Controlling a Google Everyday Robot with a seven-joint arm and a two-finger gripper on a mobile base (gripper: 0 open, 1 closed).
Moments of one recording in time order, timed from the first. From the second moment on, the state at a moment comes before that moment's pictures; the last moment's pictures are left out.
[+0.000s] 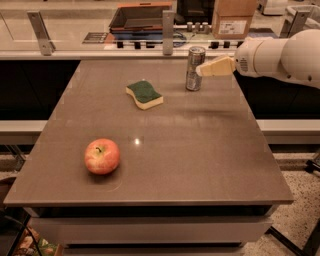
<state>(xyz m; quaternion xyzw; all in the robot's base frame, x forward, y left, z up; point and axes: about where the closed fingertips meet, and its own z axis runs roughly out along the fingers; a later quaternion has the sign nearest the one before) 0.719 -0.191 0.946 -0.27 0.77 0.06 0.57</state>
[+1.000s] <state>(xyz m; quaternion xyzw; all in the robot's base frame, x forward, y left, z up) 0.755 -0.157 0.912 -0.26 0.75 0.14 0.59</state>
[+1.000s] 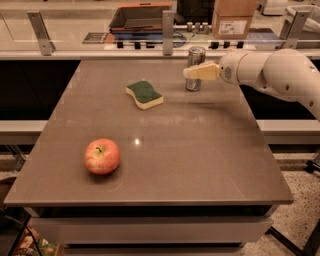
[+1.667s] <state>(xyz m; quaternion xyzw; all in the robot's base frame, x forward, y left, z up) 0.775 -0.134 0.913 -0.24 0.71 0.19 0.63</state>
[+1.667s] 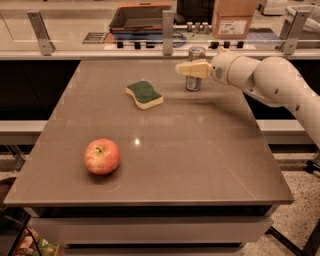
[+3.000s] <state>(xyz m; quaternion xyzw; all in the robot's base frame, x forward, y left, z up) 0.782 -0.120 0.912 -0.24 0.71 0.20 0.63</state>
